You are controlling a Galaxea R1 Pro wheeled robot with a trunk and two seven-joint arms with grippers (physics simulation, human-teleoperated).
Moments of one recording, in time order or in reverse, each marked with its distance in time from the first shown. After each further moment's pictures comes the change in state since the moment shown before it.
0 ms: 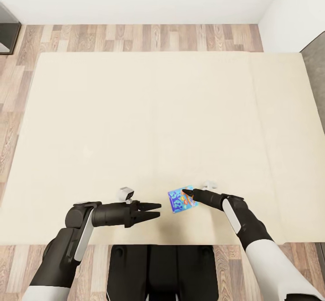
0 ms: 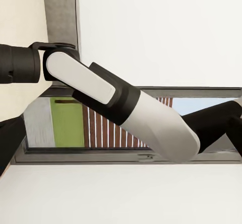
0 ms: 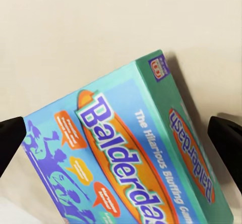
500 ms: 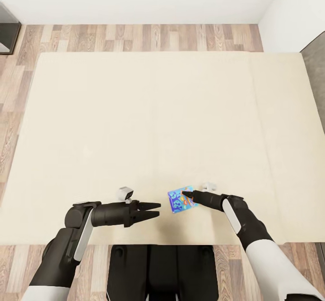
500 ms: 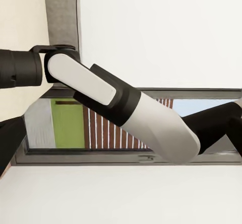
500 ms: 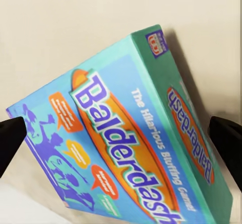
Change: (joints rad) left arm 0.000 0.000 0.007 0.000 0.000 0.000 -0.001; right arm 0.000 -0.002 0.001 0.000 -0.001 0.058 -0.002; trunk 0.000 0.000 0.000
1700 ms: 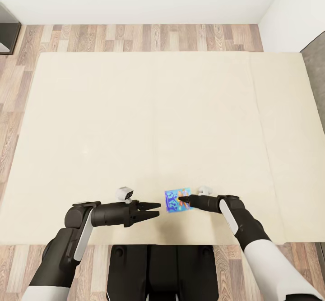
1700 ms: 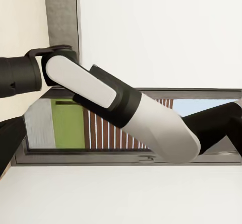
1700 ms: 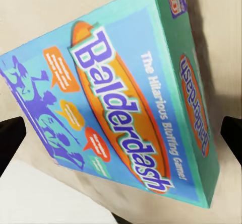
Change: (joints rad) left arm 0.000 0.000 0.001 0.000 0.000 0.000 0.000; right arm 0.000 0.003 0.053 -0.001 0.003 0.093 0.000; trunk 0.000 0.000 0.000
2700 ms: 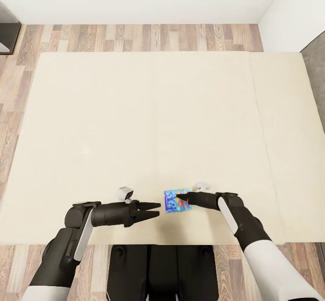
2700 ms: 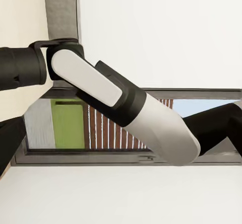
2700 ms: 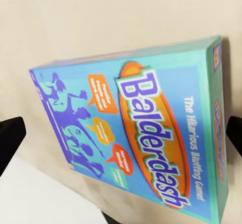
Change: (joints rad) left arm 0.000 -0.001 0.000 0.000 0.000 0.000 0.000; right arm 0.011 -0.002 0.044 -0.087 0.002 0.005 0.003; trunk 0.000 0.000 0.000
